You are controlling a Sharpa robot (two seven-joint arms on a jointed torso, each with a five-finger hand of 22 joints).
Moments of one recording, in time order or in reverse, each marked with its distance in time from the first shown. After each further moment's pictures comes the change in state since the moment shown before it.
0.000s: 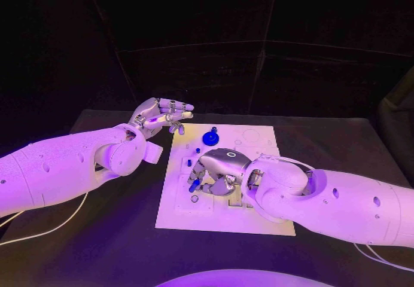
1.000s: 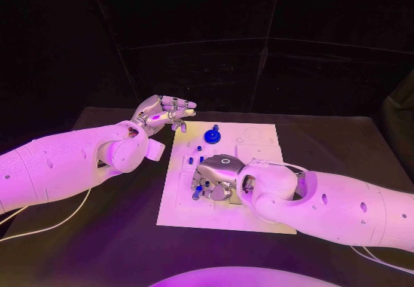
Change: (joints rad) left arm 0.000 0.001 0.000 -0.002 0.000 0.002 -0.002; left_hand 0.000 0.000 0.000 0.000 0.000 0.000 0.000 0.000 0.000 0.000 0.000 0.000 0.001 0.000 0.000 0.000 -0.003 0.000 0.000 0.000 0.000 -0.002; right arm -0.029 0.046 -0.002 -0.047 -0.116 0.102 -0.045; right_hand -0.015 -0.009 0.001 -0.001 0.007 -0.001 0.006 -0.011 0.001 0.003 0.004 -0.005 0.000 0.000 0.000 0.000 -0.002 0.000 -0.002 0.002 0.000 -0.003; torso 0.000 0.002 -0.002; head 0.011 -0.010
